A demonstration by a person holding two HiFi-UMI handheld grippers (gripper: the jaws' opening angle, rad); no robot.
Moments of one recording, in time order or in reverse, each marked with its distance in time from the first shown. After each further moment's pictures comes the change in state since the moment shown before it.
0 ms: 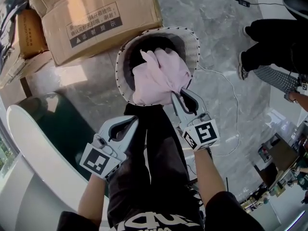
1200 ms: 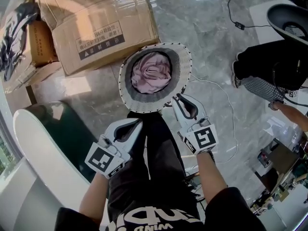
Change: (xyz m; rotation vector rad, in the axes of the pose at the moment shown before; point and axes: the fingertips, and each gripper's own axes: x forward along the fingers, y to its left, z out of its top) left arm -0.005 -0.021 0.053 -0.011 -0.048 -0.026; right arm -0.027 0.013 0.074 -0.121 -0.059 0.010
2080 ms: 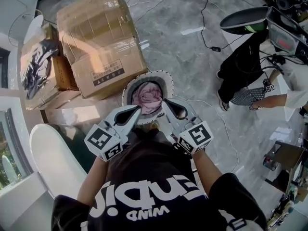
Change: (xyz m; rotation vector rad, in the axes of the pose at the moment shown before) left arm -0.047 -0.105 0.179 0.152 -0.140 -0.086; right arm -0.130 0.066 0.195 -0.007 -0.268 0.076
